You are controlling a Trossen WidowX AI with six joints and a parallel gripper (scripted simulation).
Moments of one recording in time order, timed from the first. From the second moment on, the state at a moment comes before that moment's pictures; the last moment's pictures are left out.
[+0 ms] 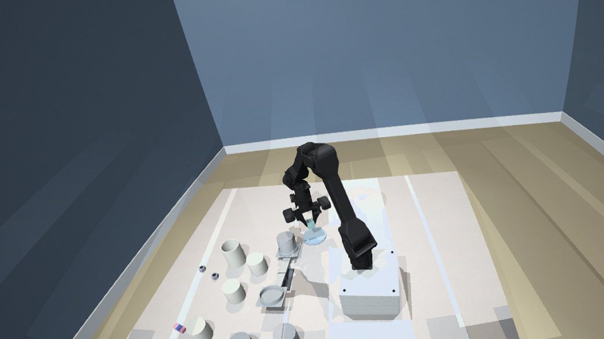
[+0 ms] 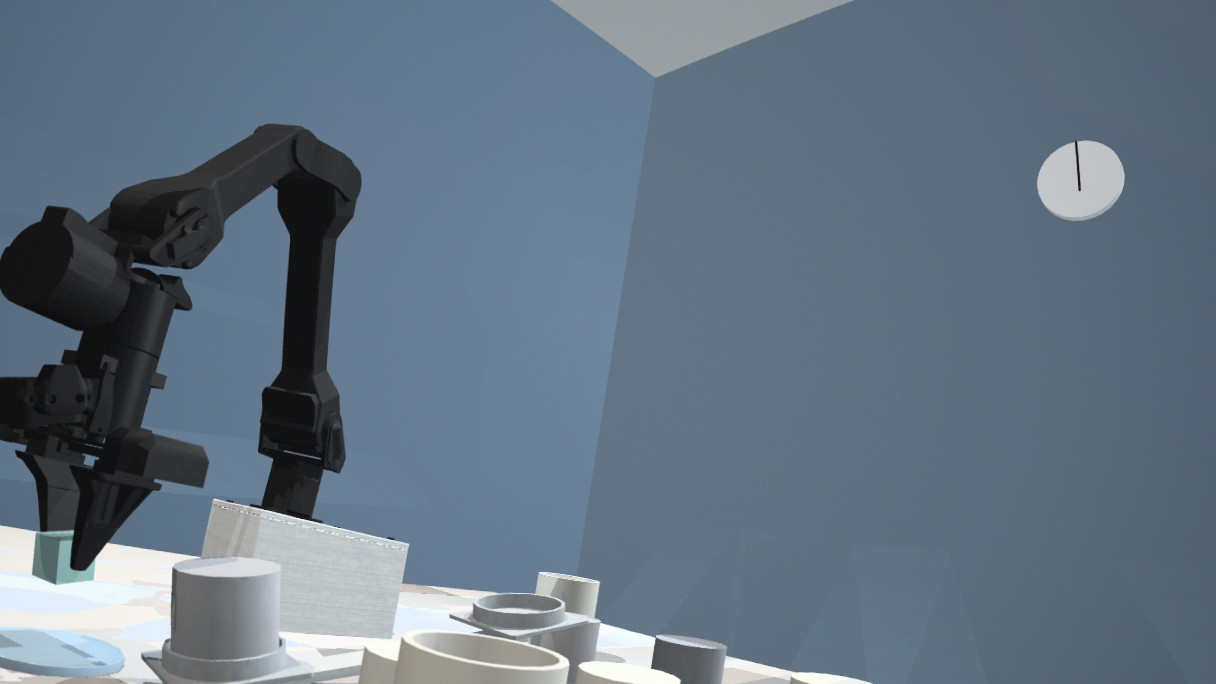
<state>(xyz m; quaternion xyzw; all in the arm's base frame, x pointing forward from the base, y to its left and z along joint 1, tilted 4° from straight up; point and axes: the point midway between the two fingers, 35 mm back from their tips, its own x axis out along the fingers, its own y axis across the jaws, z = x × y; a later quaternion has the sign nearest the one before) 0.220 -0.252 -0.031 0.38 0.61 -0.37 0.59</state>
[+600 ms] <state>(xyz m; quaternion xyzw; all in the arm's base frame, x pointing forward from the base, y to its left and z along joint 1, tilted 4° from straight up) 0.217 -0.248 -0.072 0.38 0.61 -0.37 0.59</state>
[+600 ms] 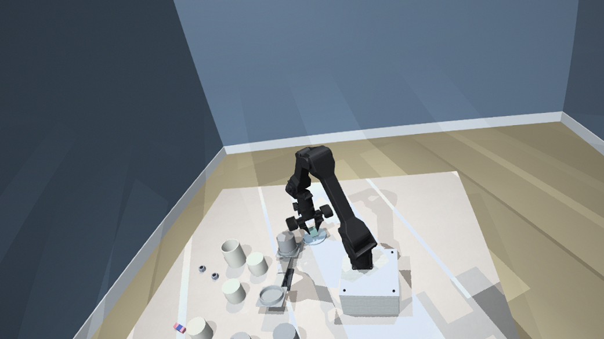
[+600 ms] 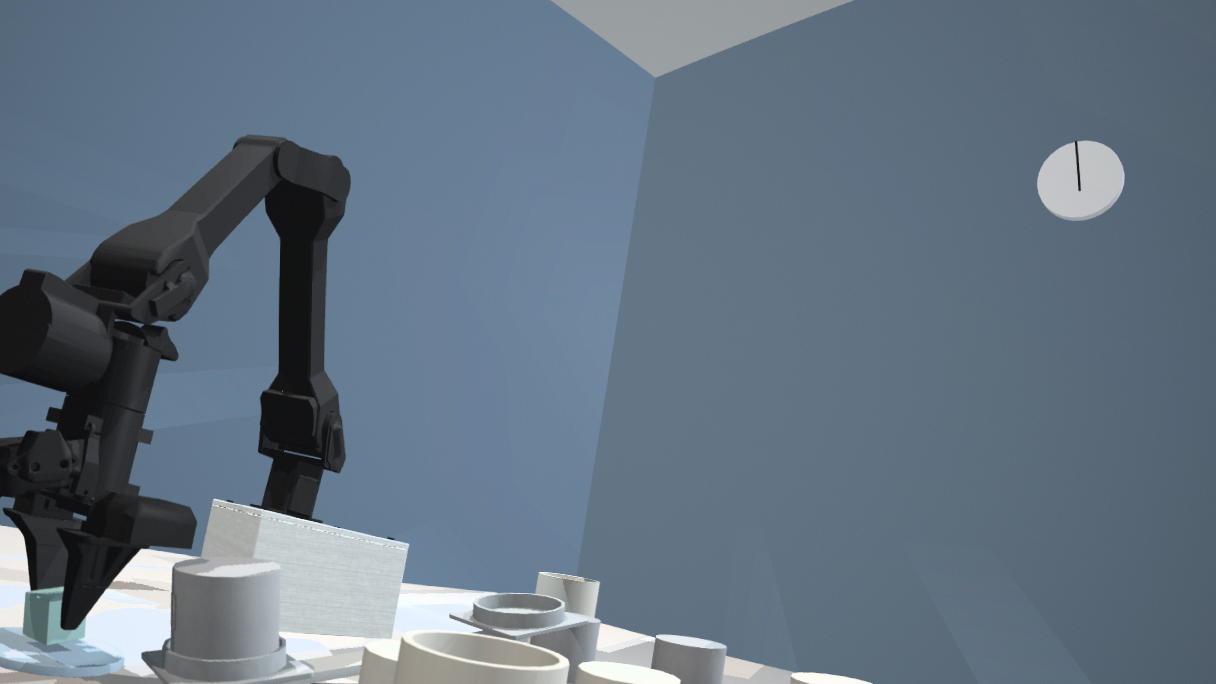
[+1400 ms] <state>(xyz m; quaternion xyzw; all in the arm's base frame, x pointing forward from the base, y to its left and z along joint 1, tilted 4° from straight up) 0.212 -0.243 -0.055 0.39 0.62 -0.36 0.58</state>
